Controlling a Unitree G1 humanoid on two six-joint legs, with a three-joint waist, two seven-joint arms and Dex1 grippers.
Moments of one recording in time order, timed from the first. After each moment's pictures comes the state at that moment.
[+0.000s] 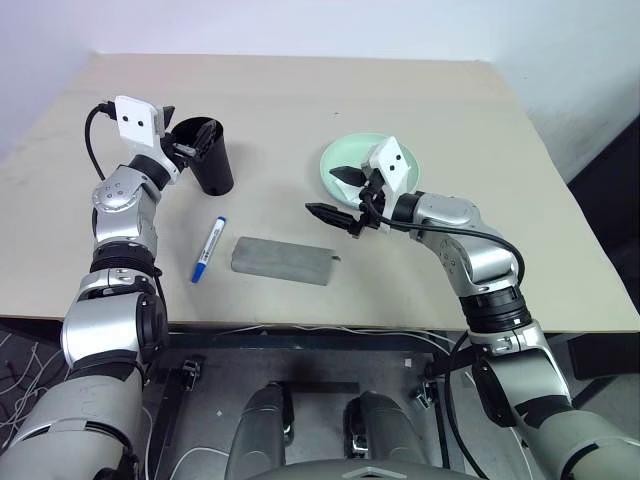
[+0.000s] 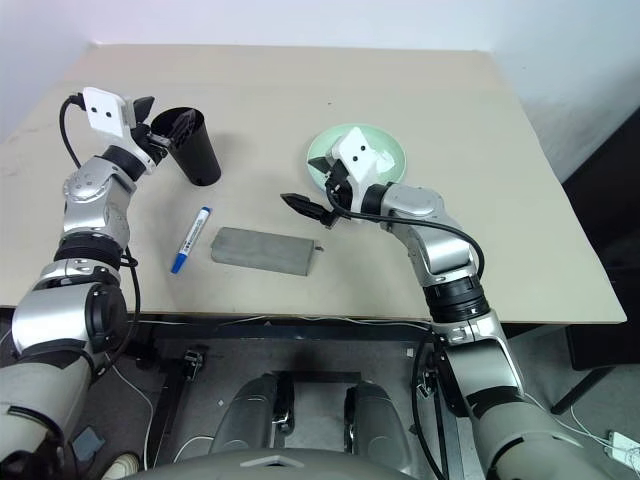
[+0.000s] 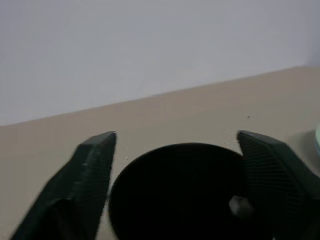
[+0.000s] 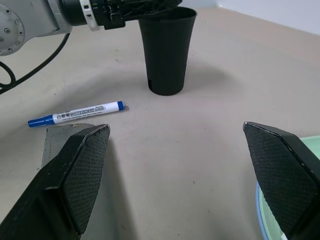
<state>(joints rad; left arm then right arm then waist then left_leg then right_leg) -1.03 0.51 0.24 1.09 -0.18 -0.31 -0.61 -0.73 -0.31 0.12 0.08 0.28 0.50 0.77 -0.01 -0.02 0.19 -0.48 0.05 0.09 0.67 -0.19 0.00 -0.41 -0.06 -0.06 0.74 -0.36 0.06</state>
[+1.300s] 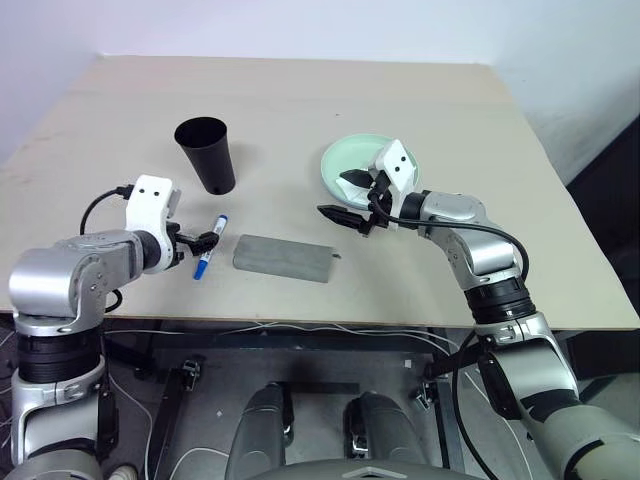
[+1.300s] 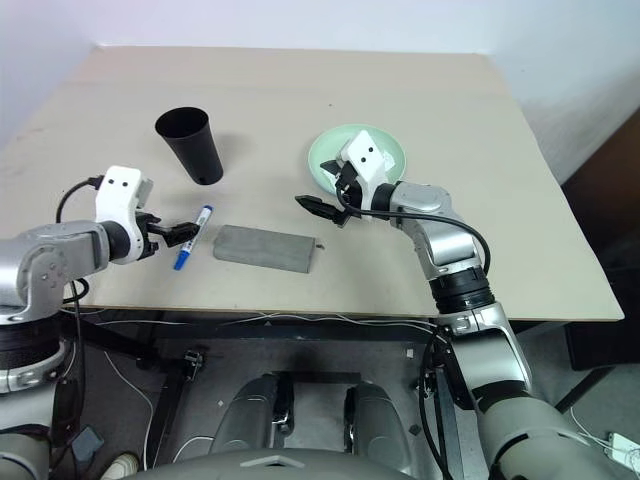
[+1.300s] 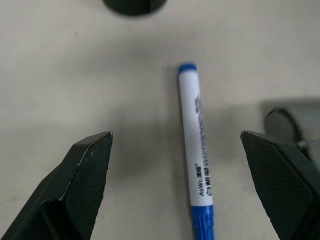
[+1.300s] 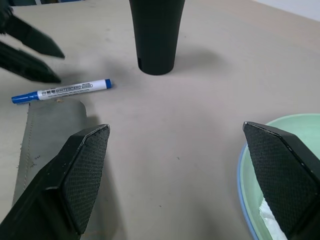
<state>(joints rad) -0.52 0.64 0.21 -0.22 -0.44 1.38 -0.31 -0.77 -0.34 0.12 0.22 0.23 0.43 0.83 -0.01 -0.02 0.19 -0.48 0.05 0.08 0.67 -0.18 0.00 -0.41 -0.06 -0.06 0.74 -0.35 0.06</state>
